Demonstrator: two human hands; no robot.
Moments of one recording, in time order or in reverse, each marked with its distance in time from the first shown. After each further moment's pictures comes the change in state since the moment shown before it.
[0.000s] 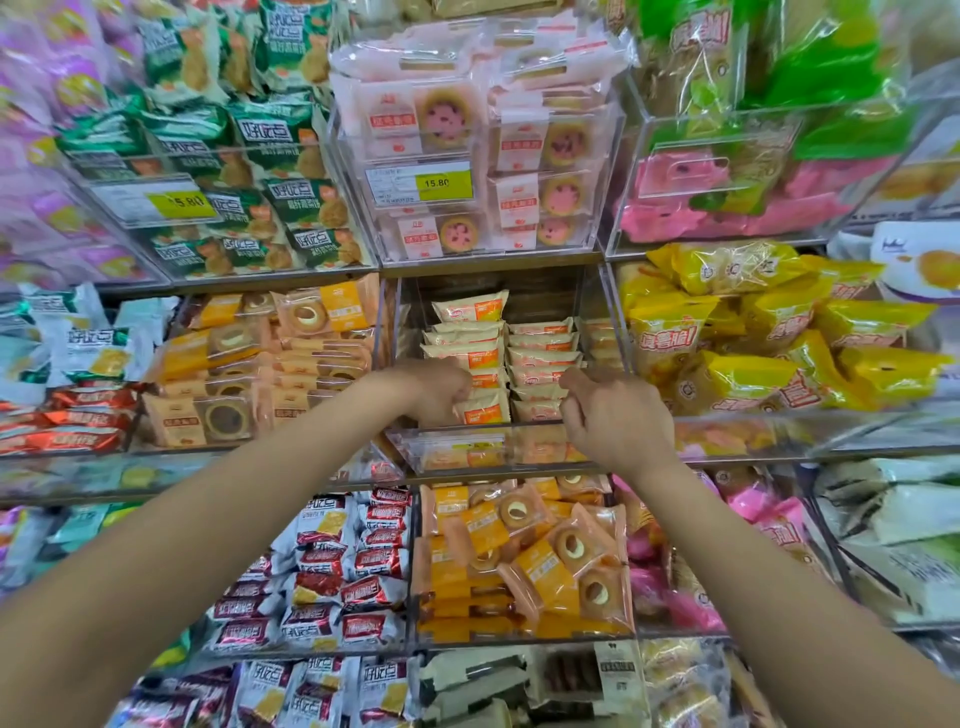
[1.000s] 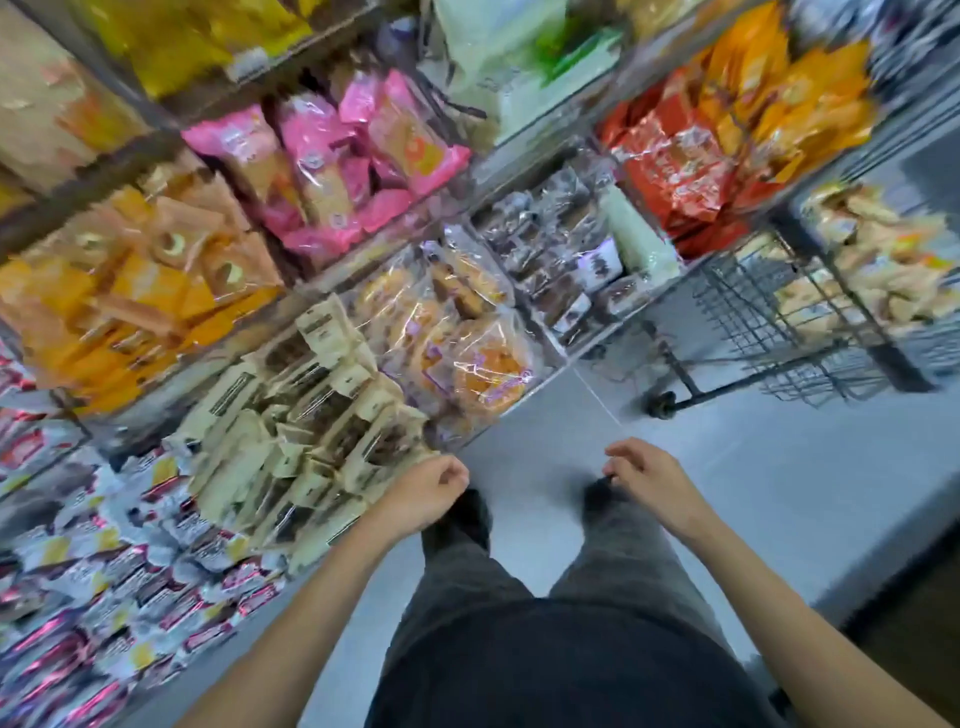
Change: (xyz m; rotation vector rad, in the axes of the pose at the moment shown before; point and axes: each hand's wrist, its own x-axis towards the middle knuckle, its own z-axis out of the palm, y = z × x) left_hand -0.155 0.366 0.306 -0.823 -0.548 0.087; right_hand -0.563 0.022 -0.109 0.721 -0.654 1.543
